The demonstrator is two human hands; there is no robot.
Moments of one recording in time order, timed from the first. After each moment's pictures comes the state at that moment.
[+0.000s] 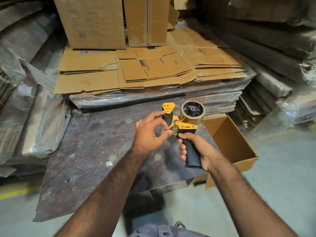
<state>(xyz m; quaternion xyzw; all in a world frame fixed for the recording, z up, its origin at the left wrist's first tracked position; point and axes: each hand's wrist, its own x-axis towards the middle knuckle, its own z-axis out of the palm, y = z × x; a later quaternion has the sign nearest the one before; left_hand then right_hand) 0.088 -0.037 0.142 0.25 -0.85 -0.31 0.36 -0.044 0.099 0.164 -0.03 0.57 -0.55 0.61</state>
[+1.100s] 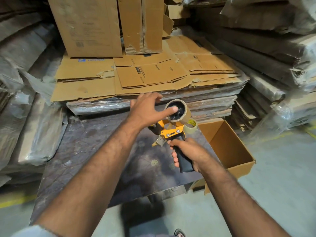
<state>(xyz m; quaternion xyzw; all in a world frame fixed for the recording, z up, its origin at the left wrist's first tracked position) 0.047 -0.072 0.229 0.32 -0.90 -0.21 0.20 -0.040 0.096 0.172 -0.15 0.69 -0.48 0.51</state>
